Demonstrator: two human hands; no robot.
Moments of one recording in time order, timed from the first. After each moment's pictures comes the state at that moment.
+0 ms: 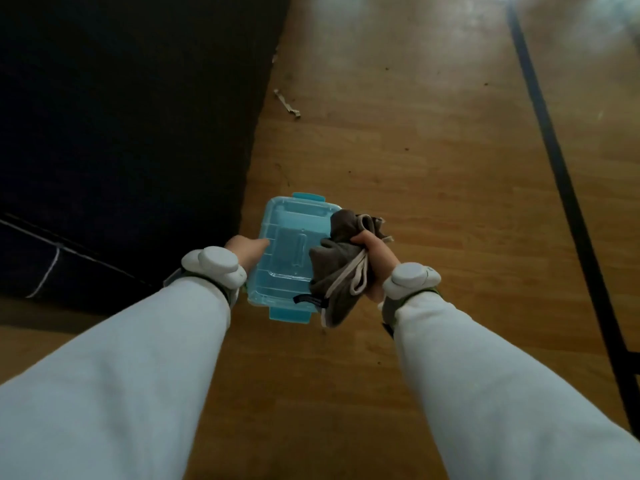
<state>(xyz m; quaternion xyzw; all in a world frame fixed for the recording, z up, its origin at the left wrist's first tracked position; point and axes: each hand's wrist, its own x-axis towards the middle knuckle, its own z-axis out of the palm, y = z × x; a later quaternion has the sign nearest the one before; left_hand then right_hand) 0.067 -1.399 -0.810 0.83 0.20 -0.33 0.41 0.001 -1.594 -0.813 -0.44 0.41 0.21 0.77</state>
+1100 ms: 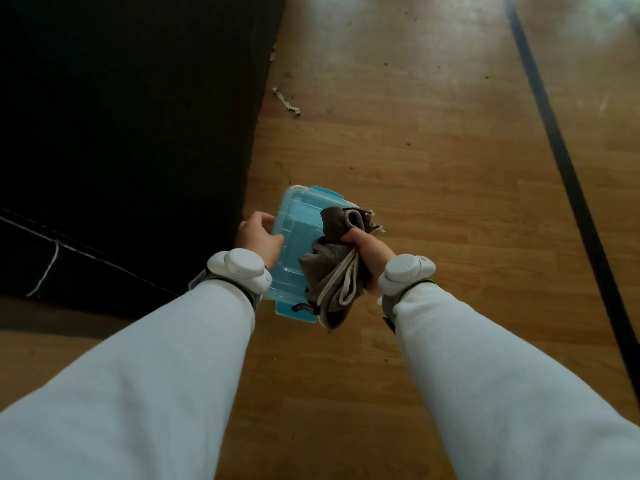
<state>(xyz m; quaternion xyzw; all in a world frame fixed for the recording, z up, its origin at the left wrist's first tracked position) 0.062 -1.419 -0.817 0.89 0.11 -0.15 0.42 0.013 -1.589 -0.833 -0.52 0.39 0.22 0.73</state>
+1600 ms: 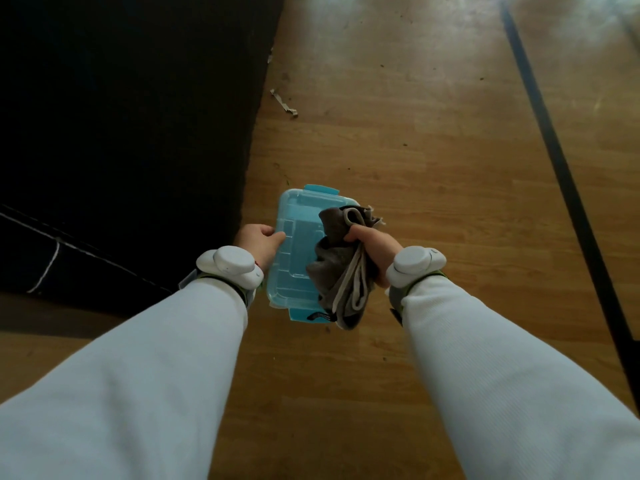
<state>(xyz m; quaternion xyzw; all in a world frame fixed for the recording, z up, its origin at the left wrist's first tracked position) 0.056 -1.416 -0.810 0.85 0.09 -0.23 0.46 0.010 -1.600 -0.816 -0.61 0.37 0.21 0.67</state>
